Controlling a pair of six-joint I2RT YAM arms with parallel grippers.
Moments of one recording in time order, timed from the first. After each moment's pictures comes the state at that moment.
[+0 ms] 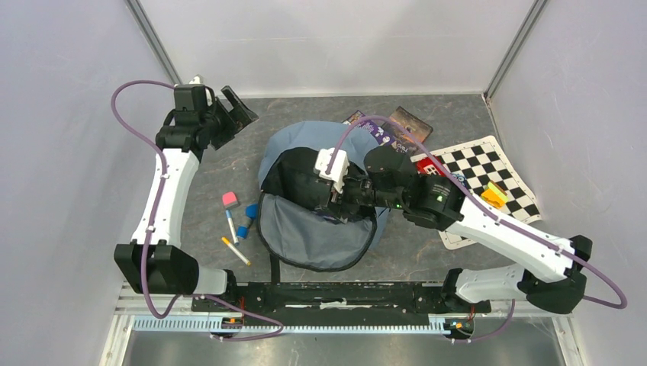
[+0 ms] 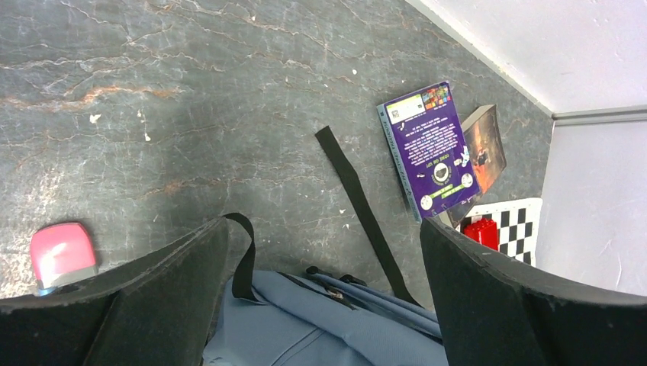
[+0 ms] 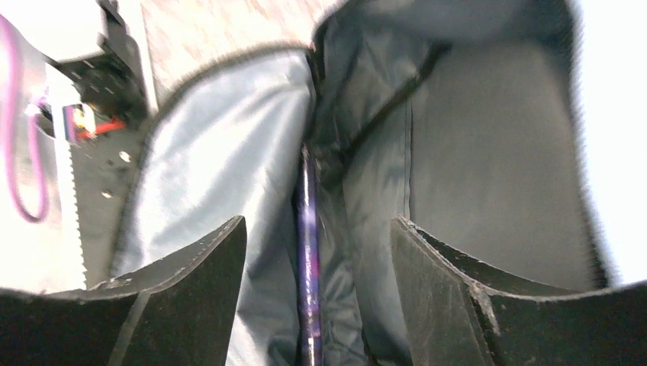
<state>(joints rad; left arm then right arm) -0.02 1.37 1.46 -0.69 0.15 -0.63 1.07 1.23 1.34 -0.54 -0.11 -0.26</state>
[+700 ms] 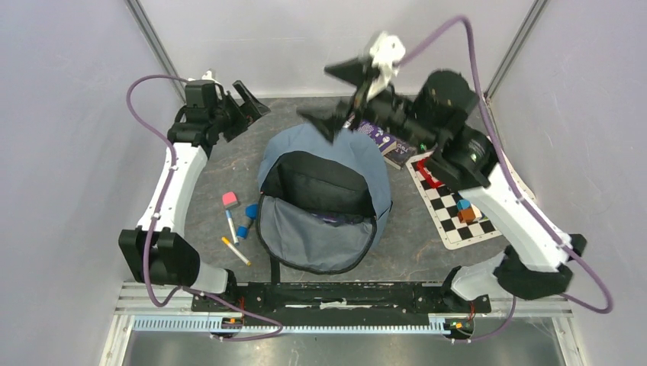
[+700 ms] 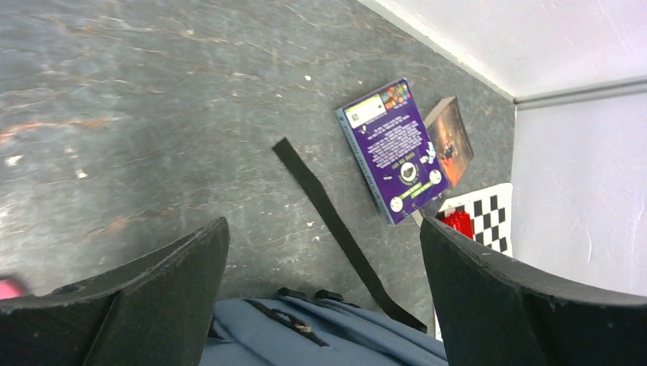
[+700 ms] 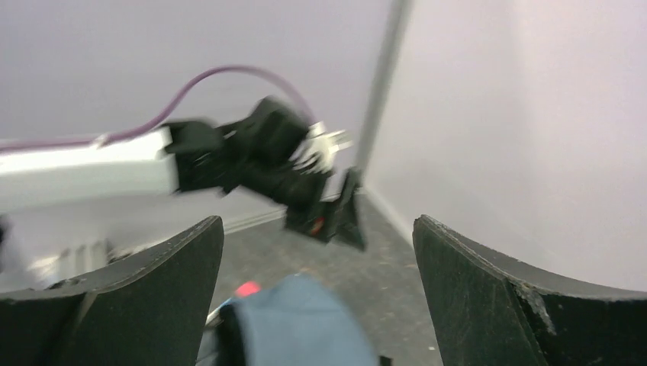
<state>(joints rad) -0.05 1.43 1.44 -0.56 0.22 -0.65 0.96 1.38 1.90 -0.33 -0.15 -0.13</state>
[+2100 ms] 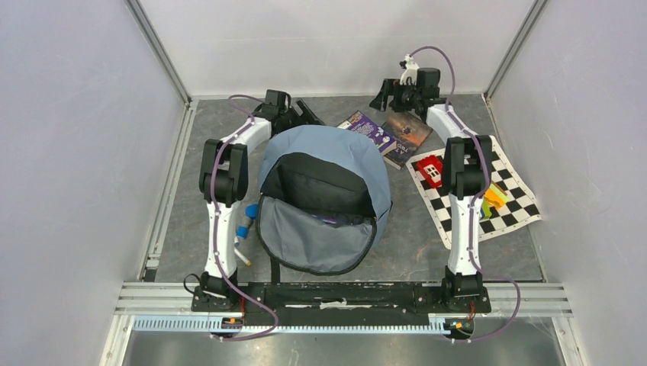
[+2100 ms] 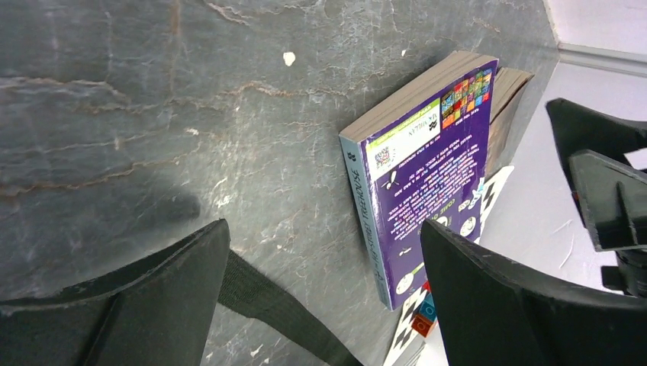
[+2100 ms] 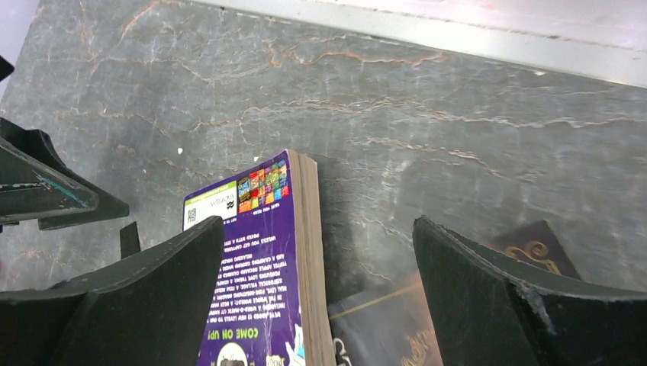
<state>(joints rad) -0.24 2.30 1.80 -0.30 0.42 -0.93 0.08 2.38 2.00 -0.14 -0.55 0.18</state>
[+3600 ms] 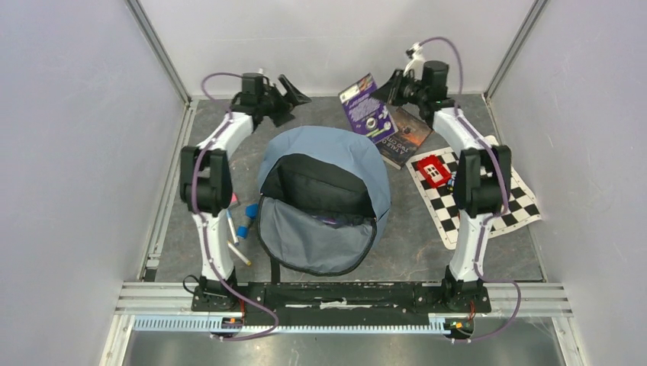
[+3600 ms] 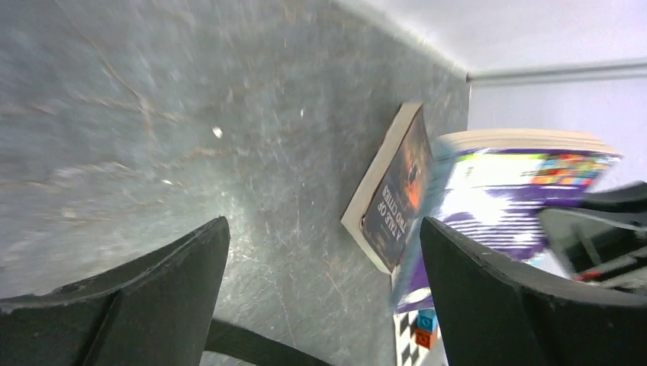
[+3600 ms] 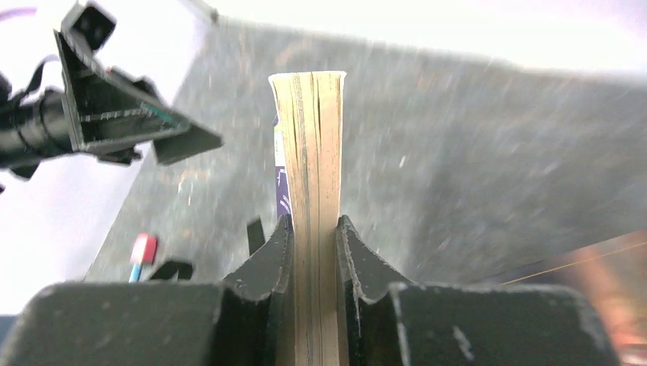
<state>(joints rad) -0.18 2.17 1.73 -0.14 0.45 -0.85 0.14 2.14 1.72 0.01 -0.68 0.40</state>
